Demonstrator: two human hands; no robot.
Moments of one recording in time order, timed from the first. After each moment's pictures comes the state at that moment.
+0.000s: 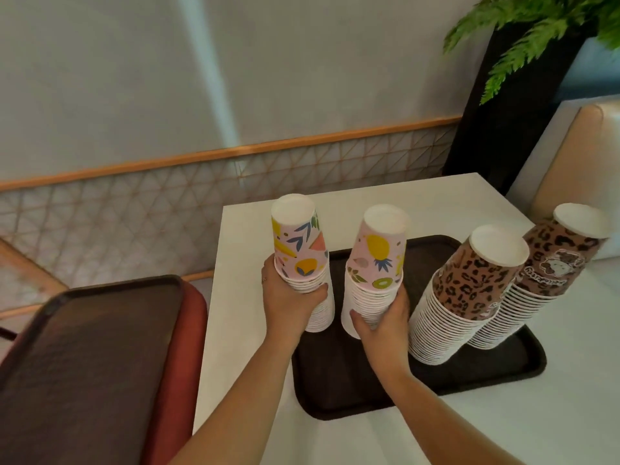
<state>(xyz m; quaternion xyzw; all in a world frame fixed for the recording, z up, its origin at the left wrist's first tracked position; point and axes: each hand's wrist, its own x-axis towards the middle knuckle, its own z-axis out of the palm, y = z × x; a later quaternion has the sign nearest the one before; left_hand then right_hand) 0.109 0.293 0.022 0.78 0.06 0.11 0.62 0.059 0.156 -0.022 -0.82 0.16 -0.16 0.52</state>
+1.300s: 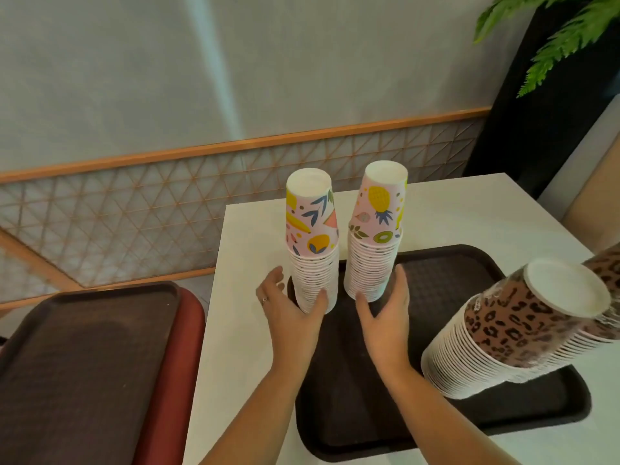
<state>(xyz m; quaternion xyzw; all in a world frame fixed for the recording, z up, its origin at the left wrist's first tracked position) 0.139 0.298 0.007 0.82 0.15 0.12 0.54 0.138 0.181 -0.024 -0.80 0.14 -0.17 0.55</state>
